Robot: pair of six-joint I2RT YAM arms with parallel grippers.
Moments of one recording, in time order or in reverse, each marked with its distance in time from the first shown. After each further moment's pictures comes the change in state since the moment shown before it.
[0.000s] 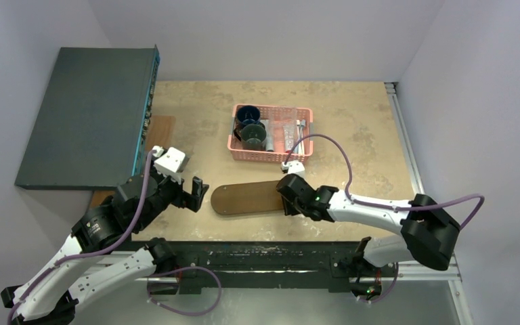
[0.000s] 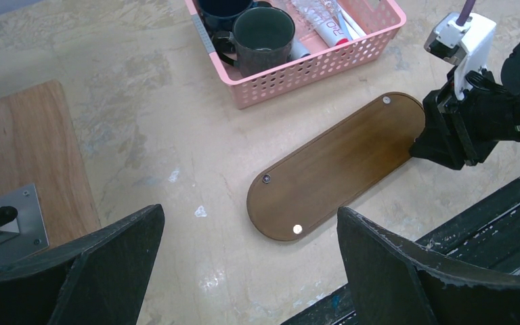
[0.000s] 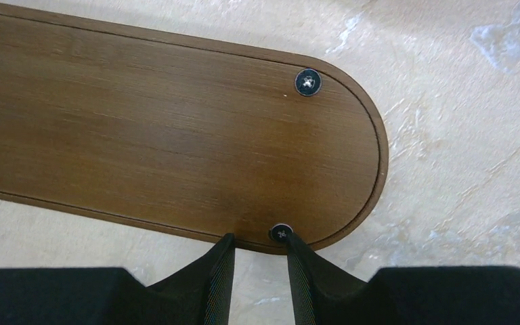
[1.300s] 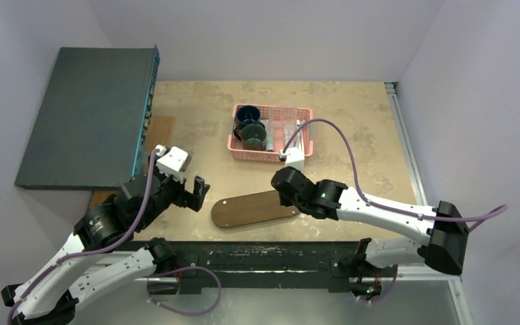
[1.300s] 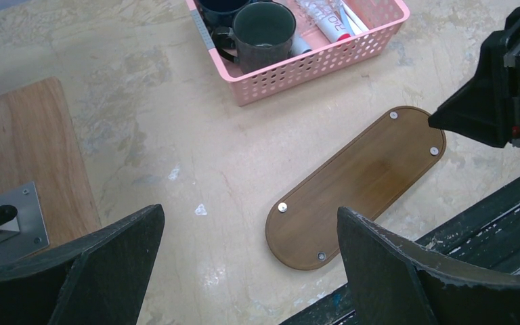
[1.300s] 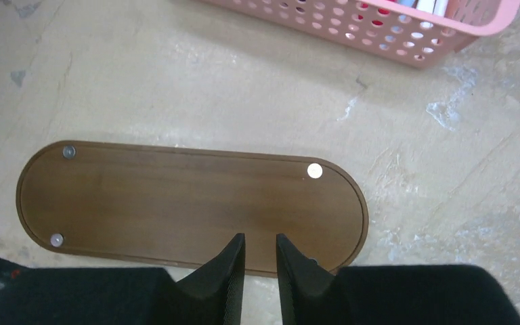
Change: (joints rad) left arm 0.000 0.017 0.000 0.000 0.000 0.000; right arm 0.116 -0.130 0.191 -0.201 0.140 0.068
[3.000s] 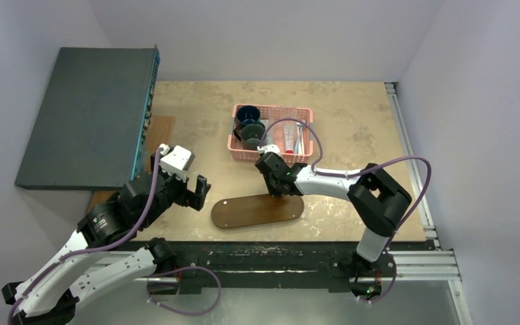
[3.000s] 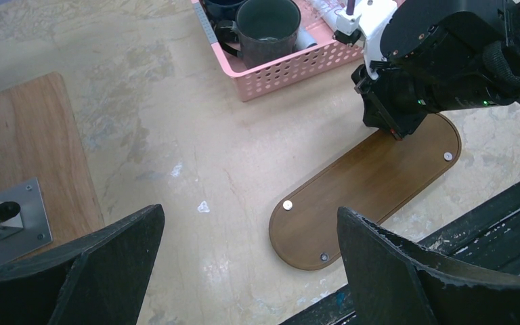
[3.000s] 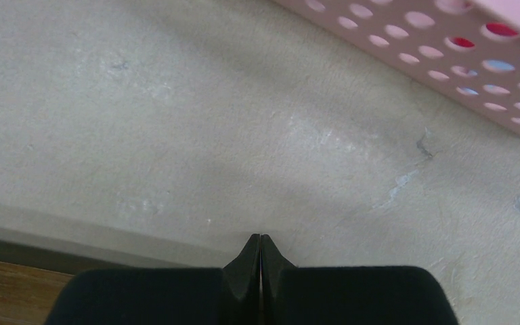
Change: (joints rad) left arm 0.000 0.023 -0.002 0.000 -0.011 0.000; right arm -0.199 0.534 0.137 0.245 -0.175 -0.257
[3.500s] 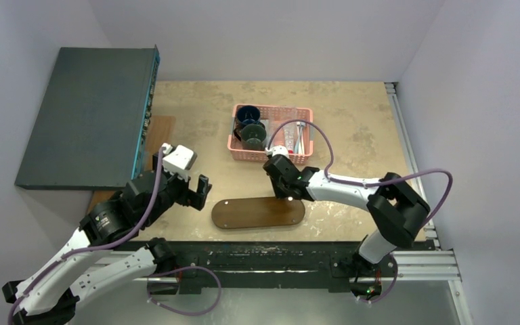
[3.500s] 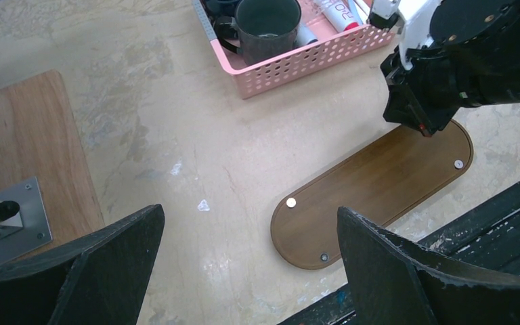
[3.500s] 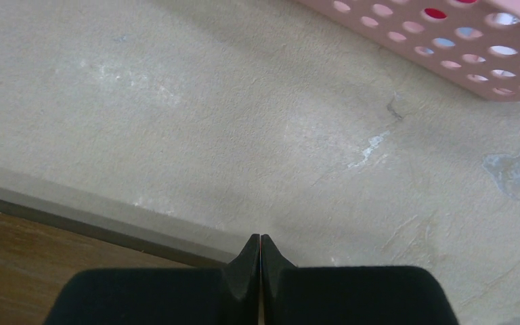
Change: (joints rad) left arm 0.000 0.012 0.000 0.000 0.001 0.000; right arm 0.000 -0.124 -0.106 -0.005 -0.006 0.018
